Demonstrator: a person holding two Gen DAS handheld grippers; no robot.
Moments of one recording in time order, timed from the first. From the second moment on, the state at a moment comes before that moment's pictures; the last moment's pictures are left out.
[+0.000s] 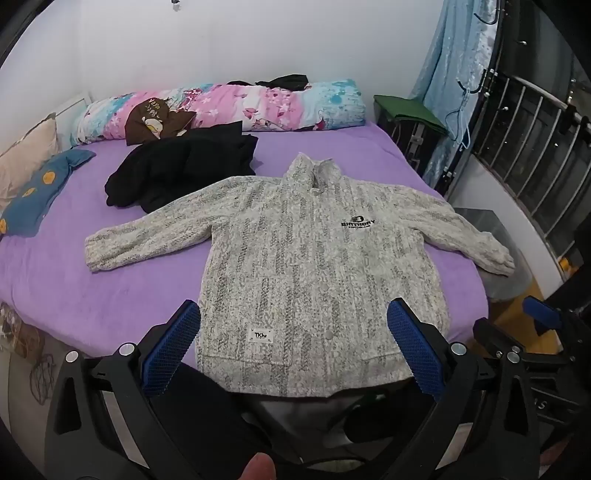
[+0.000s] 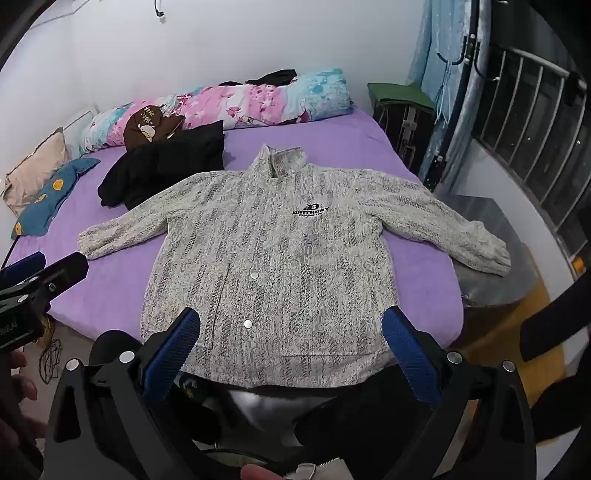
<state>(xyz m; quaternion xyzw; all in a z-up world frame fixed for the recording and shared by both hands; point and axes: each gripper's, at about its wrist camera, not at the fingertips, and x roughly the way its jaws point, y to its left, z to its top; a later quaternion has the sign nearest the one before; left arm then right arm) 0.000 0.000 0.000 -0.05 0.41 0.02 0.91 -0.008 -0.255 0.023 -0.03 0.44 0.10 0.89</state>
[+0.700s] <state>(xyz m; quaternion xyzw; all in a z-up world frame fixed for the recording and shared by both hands) 0.000 -0.003 -0.003 -0.06 0.42 0.01 0.91 -0.006 -0.257 0.023 -0.03 0.45 0.10 0.89</state>
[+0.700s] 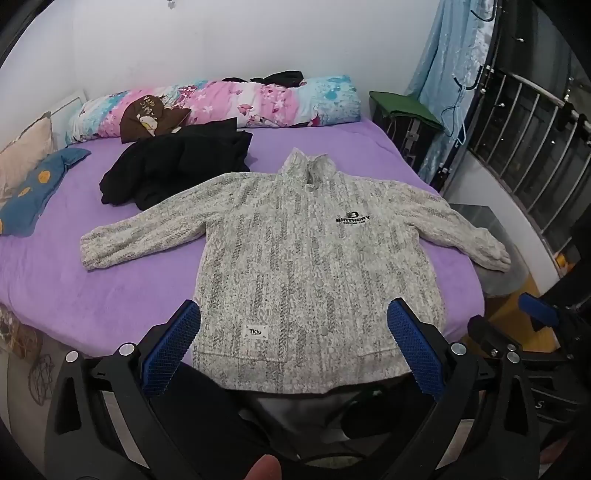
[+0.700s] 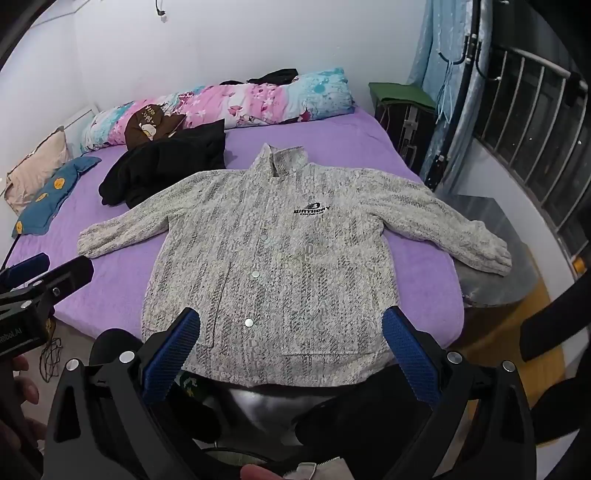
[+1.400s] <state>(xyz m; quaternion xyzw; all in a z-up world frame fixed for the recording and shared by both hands) -0.001 -0.009 0.001 -0.05 0.41 0.01 0.91 -0.010 -0.253 0.027 -0.03 0.45 0.10 0.89</state>
